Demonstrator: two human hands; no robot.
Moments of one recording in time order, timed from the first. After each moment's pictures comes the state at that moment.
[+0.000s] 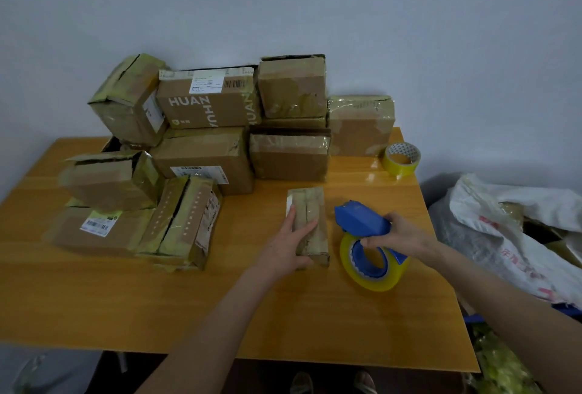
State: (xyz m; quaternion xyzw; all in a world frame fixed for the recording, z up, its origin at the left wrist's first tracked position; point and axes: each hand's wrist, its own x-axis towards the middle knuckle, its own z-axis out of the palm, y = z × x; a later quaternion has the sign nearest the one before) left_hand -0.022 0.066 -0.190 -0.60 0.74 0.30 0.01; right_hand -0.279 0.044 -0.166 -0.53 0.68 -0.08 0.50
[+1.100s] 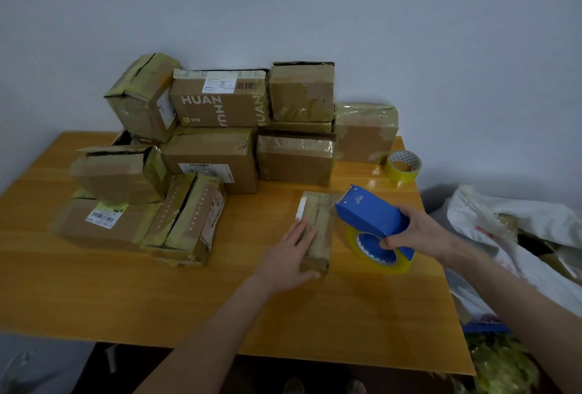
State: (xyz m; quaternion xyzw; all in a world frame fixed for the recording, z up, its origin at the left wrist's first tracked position) left_hand -0.011 0.088 -0.195 -0.54 0.81 0.20 0.04; right_hand -0.286 0.057 -0.126 -0.58 0.63 -0.15 0.50
